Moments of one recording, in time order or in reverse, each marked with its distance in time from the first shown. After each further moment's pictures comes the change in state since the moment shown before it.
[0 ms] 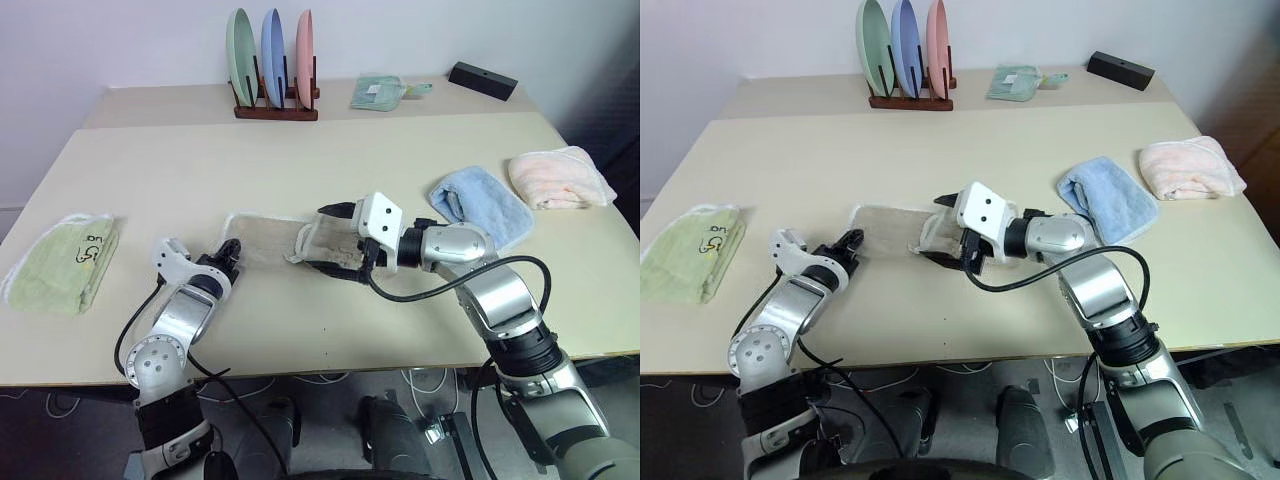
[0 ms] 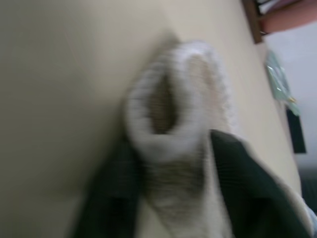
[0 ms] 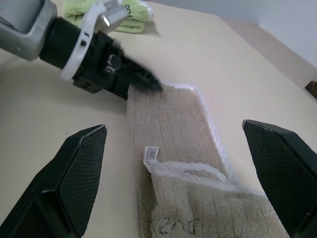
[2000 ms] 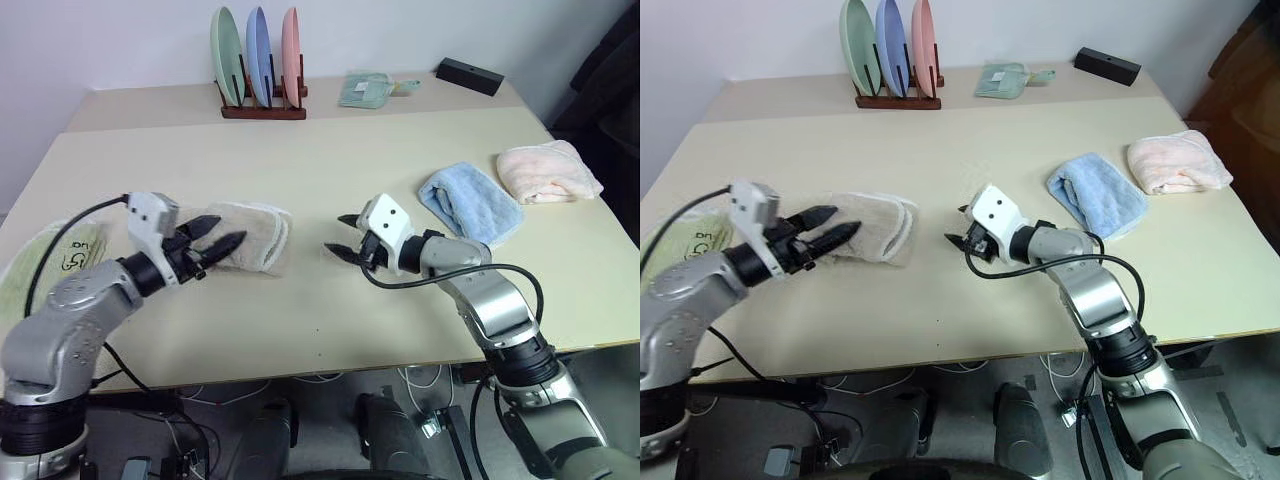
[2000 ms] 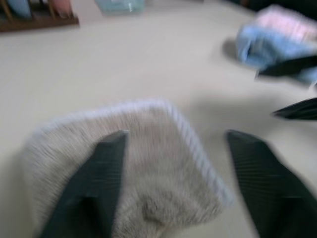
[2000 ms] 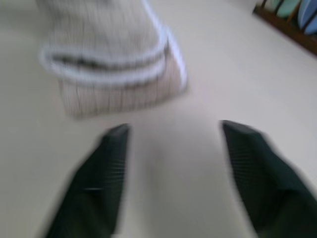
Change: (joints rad) left arm 0.061 0.689 -0.134 -0.211 0.380 0.010 -1.029; right arm 0.028 0.038 -0.021 0.029 -0.034 0.124 -0.186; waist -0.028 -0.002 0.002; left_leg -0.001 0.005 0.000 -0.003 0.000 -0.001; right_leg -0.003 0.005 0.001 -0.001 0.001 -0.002
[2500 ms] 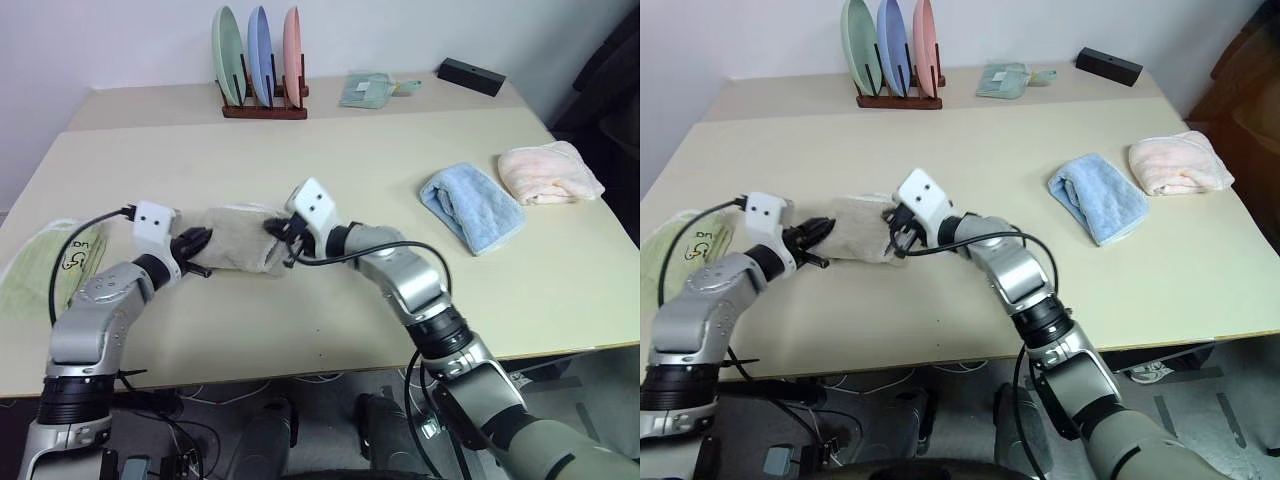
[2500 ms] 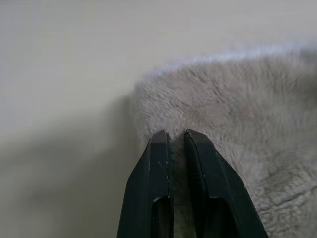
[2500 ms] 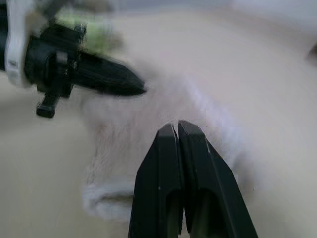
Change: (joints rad) left arm -0.061 -0.077 -0.200 0.356 0.376 -0.214 0.128; right arm -0.169 0.356 0.134 0.377 -0.036 -0.007 -0.084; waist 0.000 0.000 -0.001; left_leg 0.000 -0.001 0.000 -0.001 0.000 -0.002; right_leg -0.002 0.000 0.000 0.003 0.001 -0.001
